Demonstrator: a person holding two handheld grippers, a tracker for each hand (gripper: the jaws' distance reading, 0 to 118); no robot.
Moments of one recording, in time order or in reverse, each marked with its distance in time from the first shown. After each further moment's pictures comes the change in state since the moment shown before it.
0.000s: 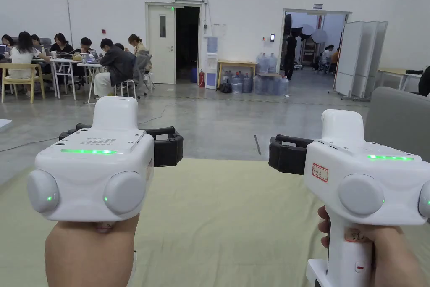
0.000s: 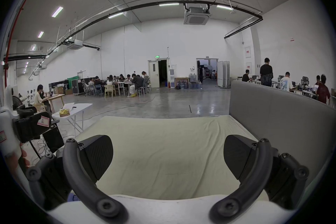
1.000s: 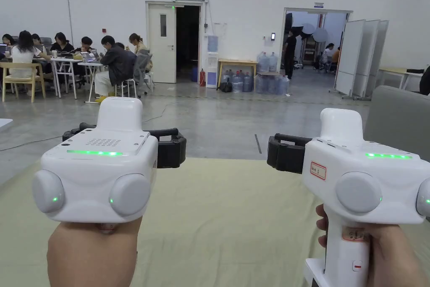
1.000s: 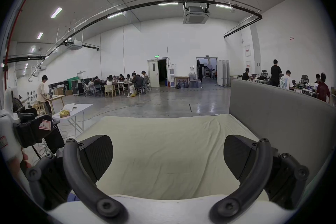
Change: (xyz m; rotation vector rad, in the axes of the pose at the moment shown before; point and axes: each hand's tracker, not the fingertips) left arm 0.004 -0.003 0.002 0.000 0.004 -0.024; right arm -0.004 0.000 0.001 -0.008 -0.004 -0.011
